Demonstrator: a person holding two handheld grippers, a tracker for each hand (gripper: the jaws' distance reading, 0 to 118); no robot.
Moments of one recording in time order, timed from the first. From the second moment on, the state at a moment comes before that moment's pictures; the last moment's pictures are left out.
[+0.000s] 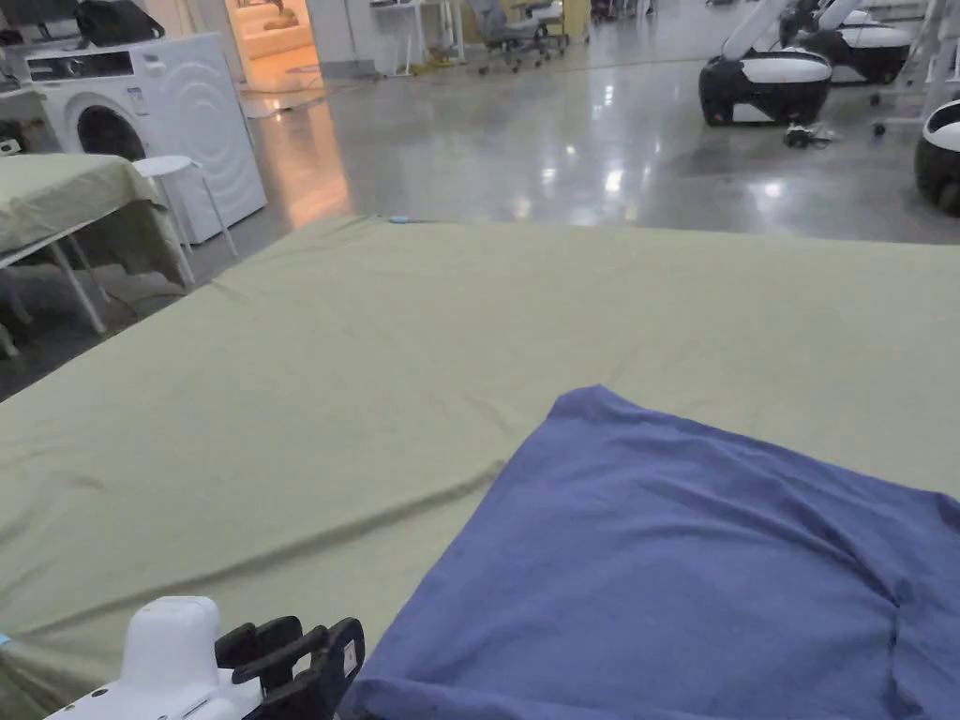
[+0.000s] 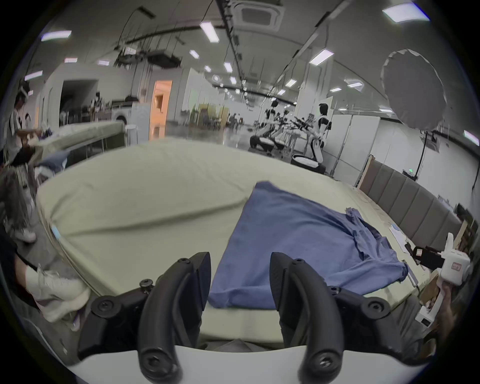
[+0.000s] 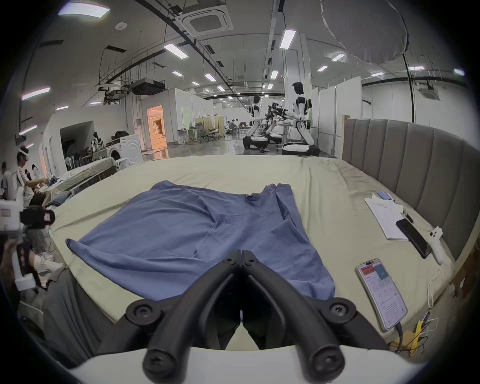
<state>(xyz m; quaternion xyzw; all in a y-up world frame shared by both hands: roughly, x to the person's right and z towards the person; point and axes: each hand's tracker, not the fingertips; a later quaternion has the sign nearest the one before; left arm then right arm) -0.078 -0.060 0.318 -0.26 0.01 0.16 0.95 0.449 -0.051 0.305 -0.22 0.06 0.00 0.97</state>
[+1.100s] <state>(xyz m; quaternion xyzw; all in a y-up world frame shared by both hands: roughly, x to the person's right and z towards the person) -0.020 -0.030 0.049 -0.32 -0.10 0.09 0.94 0.478 -0.063 0.290 -0.26 0.02 -0.08 0.96</state>
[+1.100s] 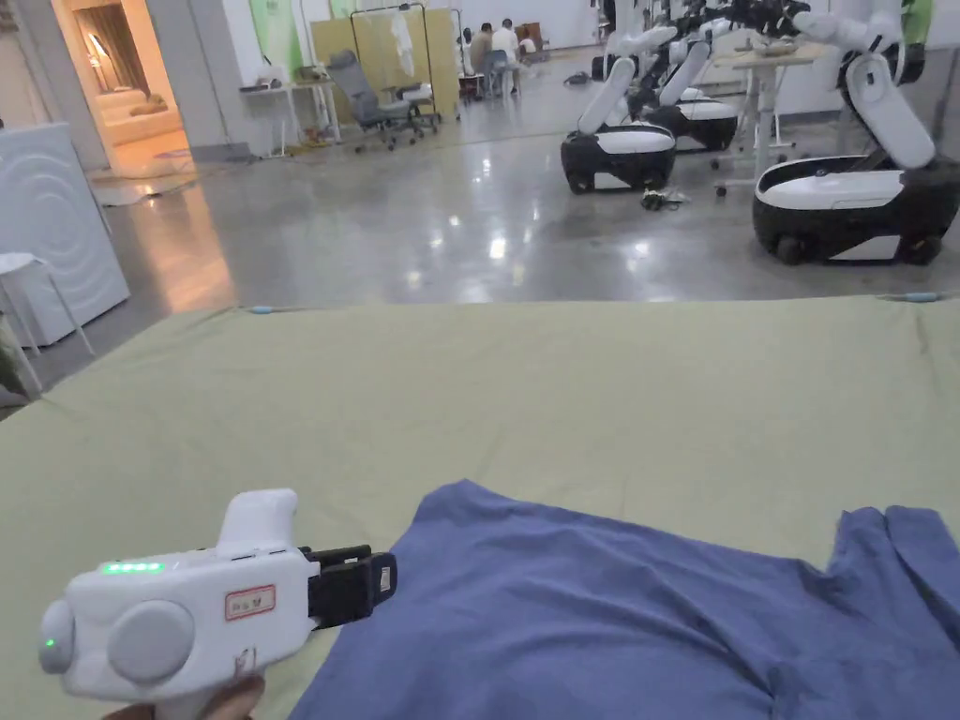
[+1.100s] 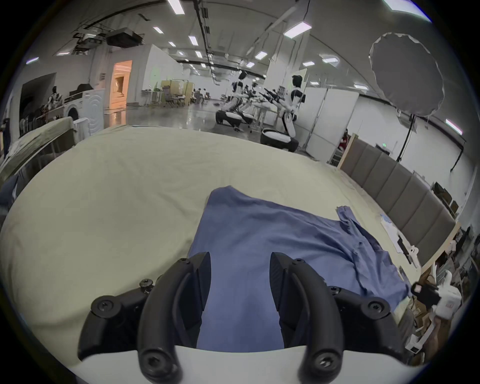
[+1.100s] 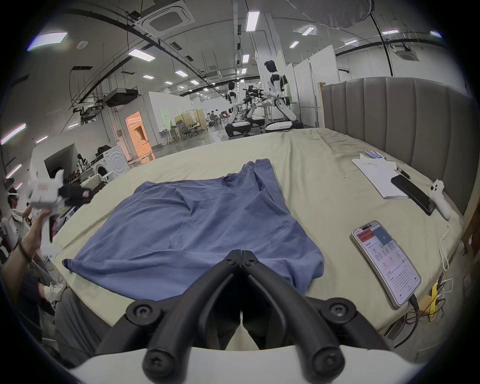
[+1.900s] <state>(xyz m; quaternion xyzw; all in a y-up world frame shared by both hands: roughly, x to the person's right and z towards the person) 0.044 -0.122 -0.202 -0.47 -0.03 0.00 0.88 0.561 -0.074 0.238 -0.30 -0.02 -0.09 0.95</state>
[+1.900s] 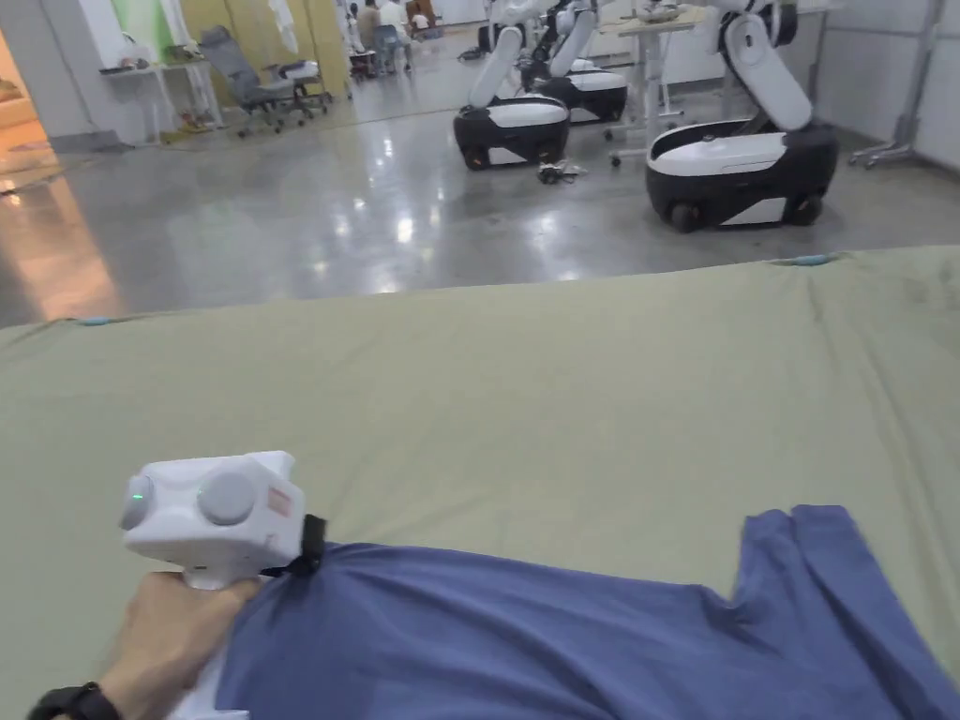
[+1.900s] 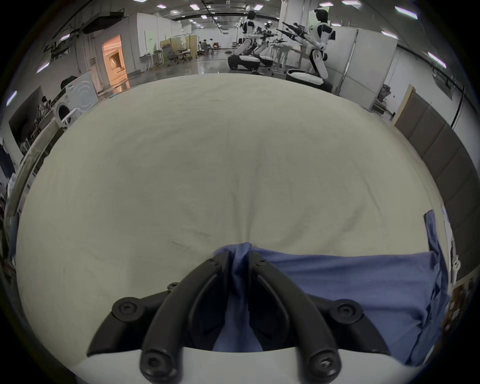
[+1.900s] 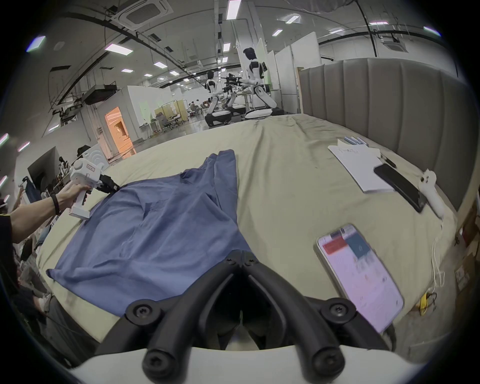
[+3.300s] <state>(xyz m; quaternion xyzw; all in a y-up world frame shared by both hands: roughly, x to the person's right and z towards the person) 0.037 -0.029 -0.121 -0.39 -0.06 -0.01 0.92 0.540 -0.037 0.037 -0.40 -0.03 0.03 0.92</state>
